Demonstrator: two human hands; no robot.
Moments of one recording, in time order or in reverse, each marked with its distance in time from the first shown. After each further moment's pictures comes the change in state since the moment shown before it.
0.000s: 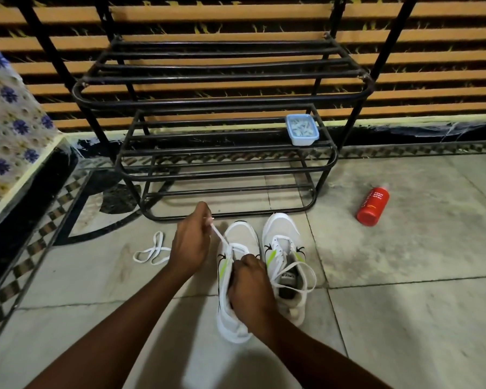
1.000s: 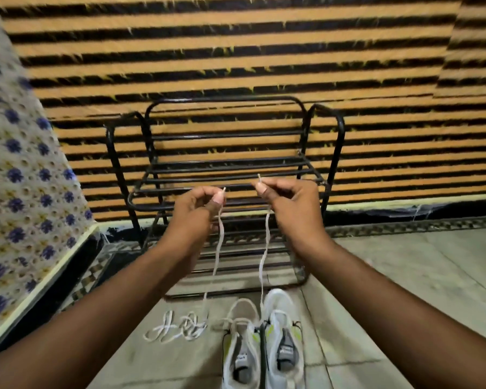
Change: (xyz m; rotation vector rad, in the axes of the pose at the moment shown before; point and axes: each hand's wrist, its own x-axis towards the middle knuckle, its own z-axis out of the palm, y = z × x) left_hand 0.022 0.220 -0.167 -0.778 0.056 -0.048; right_hand 0.009 -0.047 -0.316 1.043 0.695 -0.256
